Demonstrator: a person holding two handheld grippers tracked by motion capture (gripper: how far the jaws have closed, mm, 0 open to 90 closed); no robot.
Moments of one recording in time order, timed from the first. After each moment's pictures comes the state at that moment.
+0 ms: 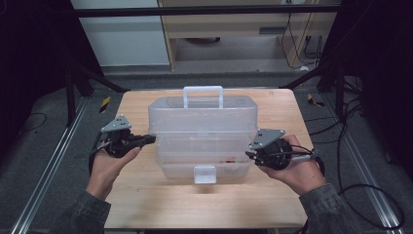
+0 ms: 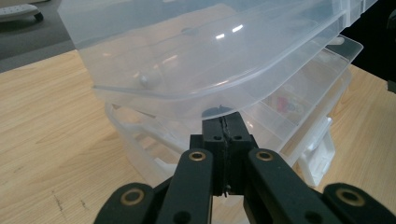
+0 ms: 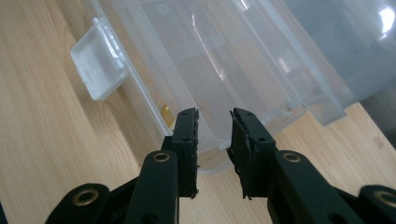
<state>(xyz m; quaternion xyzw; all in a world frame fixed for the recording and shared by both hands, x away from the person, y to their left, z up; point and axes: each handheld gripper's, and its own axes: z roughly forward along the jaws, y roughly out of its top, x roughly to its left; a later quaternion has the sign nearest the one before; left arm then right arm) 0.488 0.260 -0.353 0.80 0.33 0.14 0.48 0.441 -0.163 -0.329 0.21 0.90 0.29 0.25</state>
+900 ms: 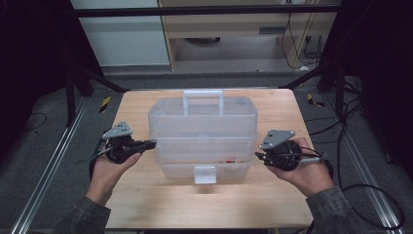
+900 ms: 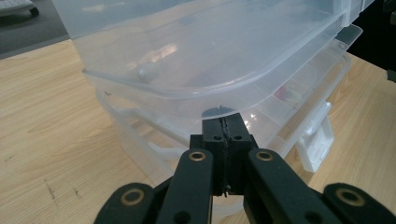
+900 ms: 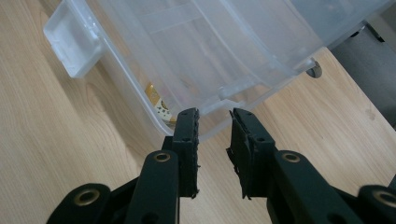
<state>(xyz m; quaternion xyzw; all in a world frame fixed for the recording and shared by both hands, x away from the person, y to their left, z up) 0.479 0.261 -0.365 0.81 0.33 0.13 0.47 0.442 -0.185 -0.338 0.24 0.90 0.28 0.25</state>
